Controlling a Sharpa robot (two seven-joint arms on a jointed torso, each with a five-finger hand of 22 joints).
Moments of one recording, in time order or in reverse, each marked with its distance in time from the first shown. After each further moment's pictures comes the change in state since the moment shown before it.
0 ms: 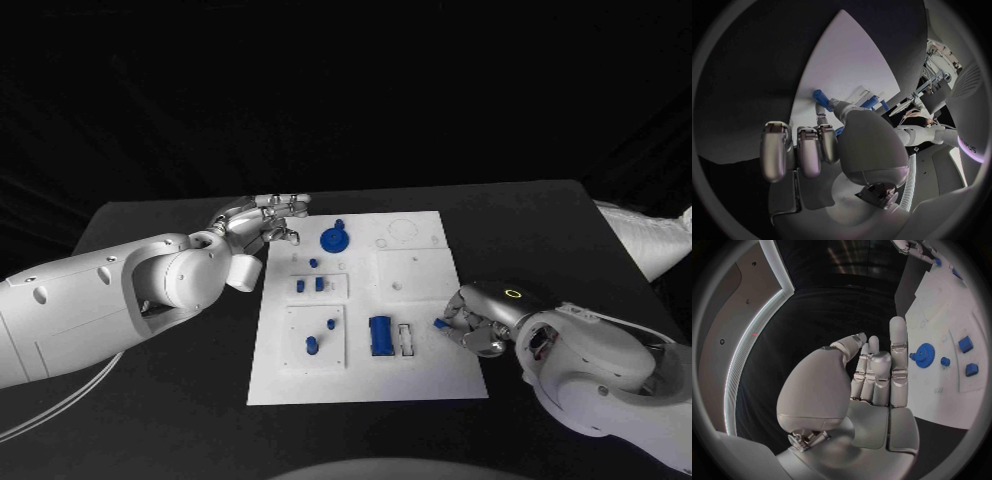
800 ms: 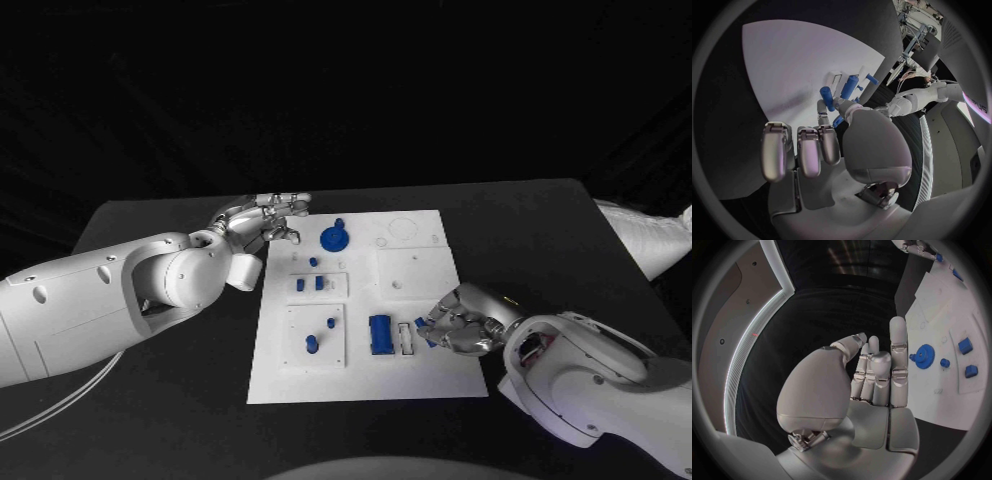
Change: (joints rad) left arm 0.000 -0.001 0.000 0.005 0.000 0.000 0.000; left_hand 0.000 0.000 0.002 -0.002 0.000 0.000 0.000 0.000 0.000 -0.003 -0.003 0.005 0.000 0.000 0.000 0.000 -0.001 0.000 0.000 0.000 0.000 0.001; right arm -0.004 0.032 -0.005 0.036 0.301 -0.198 -0.009; right_hand -0.073 -0.047 -0.027 -0.006 0.034 0.037 -0.011 0.008 0.011 0.002 -0.002 0.010 0.000 0.000 0.000 0.004 0.000 0.000 0.000 0.000 0.000 0.000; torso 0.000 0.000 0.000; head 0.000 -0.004
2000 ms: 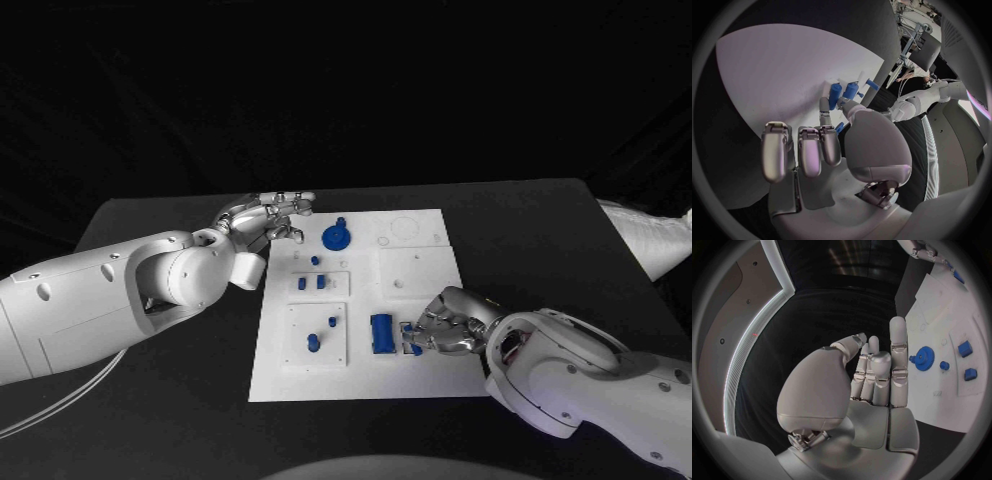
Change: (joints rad) left arm 0.000 0.000 0.000 0.007 0.000 0.001 0.000; left_hand -0.004 0.004 0.000 0.000 0.000 0.000 0.000 0.005 0.000 -0.004 0.004 0.000 -0.002 0.000 0.000 0.000 0.000 0.000 -0.004 -0.004 0.000 0.001; right arm 0.000 0.075 0.000 -0.058 0.030 0.062 -0.023; right_hand -0.042 0.010 -0.102 -0.006 0.092 0.052 -0.020 0.039 0.039 0.005 -0.020 0.002 0.000 0.000 -0.014 0.000 0.000 0.000 0.000 -0.015 0.000 0.000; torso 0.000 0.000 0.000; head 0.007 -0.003
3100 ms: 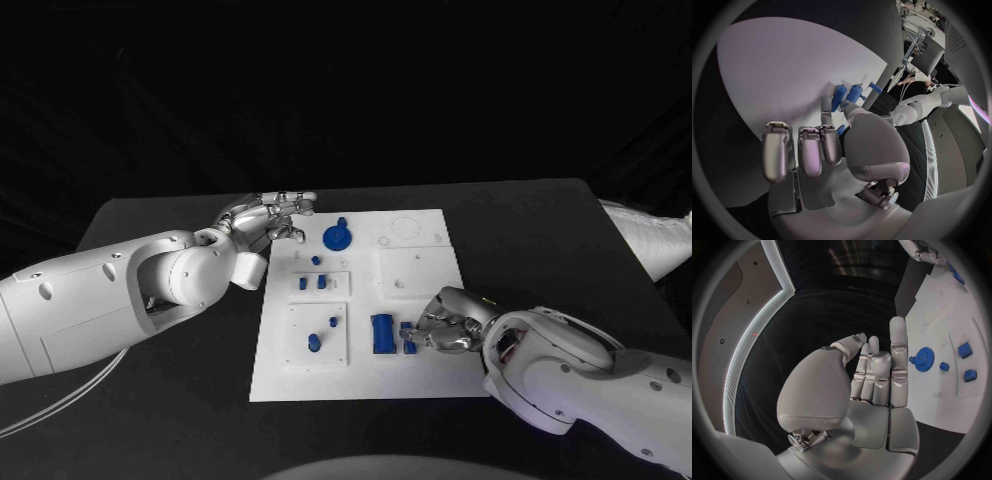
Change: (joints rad) left arm 0.000 0.000 0.000 0.002 0.000 0.001 -0.001; left_hand 0.000 0.000 0.000 0.000 0.000 -0.007 0.000 0.000 0.000 0.000 0.000 0.000 -0.001 0.000 0.000 0.000 -0.001 0.000 0.000 0.000 0.000 0.001; right arm 0.000 0.020 0.000 -0.024 -0.032 0.029 -0.006; right_hand -0.046 0.012 -0.126 0.043 -0.026 0.015 -0.016 0.037 0.048 0.001 -0.006 -0.014 0.000 0.000 -0.007 0.000 0.000 0.000 0.000 -0.007 0.000 0.000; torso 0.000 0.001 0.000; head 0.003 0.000
